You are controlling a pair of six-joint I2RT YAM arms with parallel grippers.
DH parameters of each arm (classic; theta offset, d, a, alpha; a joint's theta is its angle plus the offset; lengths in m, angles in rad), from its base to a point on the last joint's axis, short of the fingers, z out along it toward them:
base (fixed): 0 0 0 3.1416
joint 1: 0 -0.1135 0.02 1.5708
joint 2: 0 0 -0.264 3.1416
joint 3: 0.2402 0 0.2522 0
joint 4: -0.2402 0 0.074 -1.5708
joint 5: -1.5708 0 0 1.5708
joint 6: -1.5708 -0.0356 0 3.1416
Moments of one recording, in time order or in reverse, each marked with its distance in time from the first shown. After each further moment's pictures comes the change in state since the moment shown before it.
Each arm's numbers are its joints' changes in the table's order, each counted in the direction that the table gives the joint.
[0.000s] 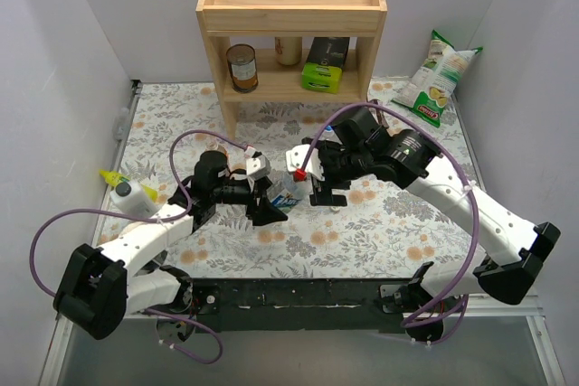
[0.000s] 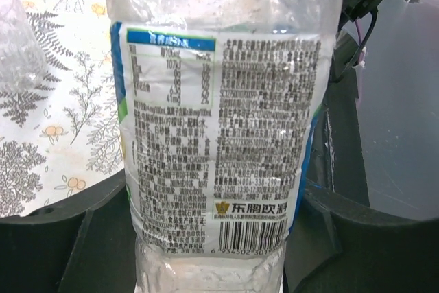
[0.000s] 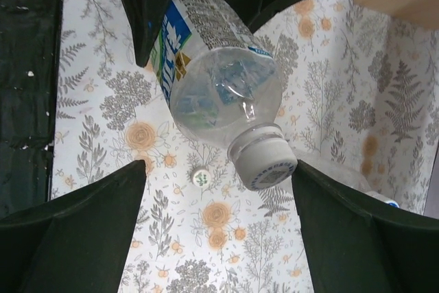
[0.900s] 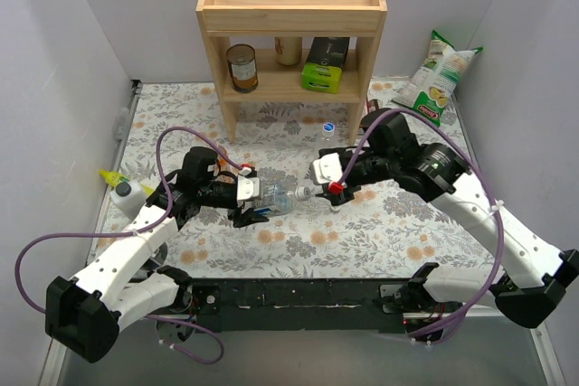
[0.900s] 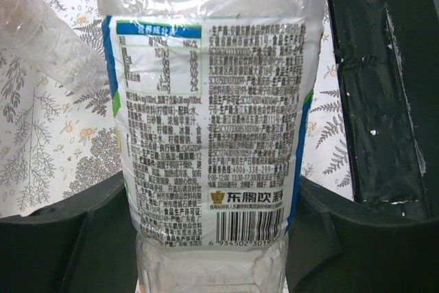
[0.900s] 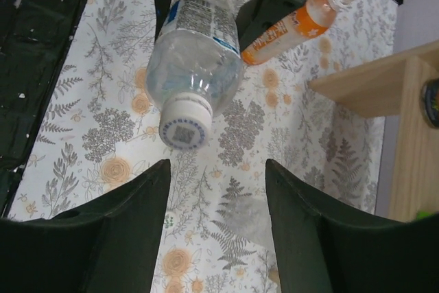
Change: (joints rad) left arm -0.048 -0.134 0.187 -0.644 0.022 -0.719; right arm 0.102 -0.188 -0.146 0.166 0.229 0.154
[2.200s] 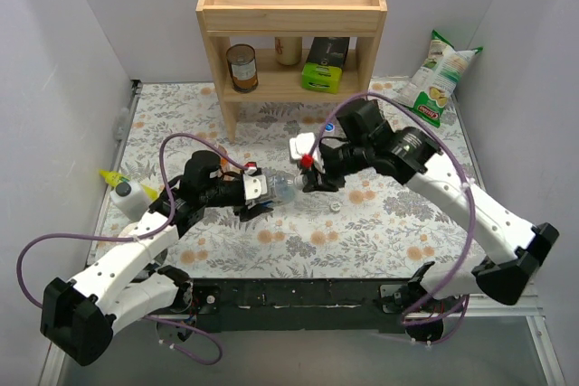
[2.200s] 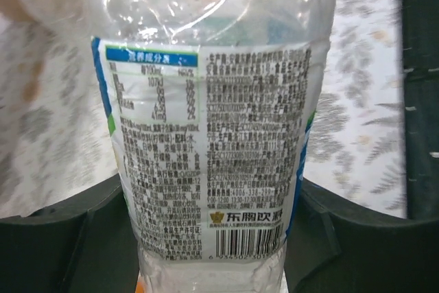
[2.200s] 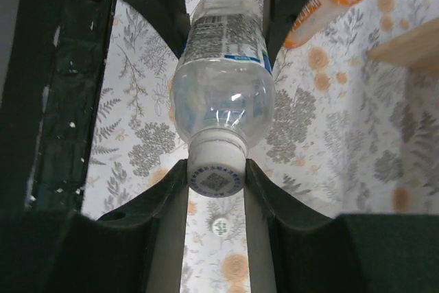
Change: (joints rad) left arm 0.067 -0.026 -0.041 0.169 0.177 0.095; right arm -0.059 0.167 0.098 -0.047 -0.038 -0.187
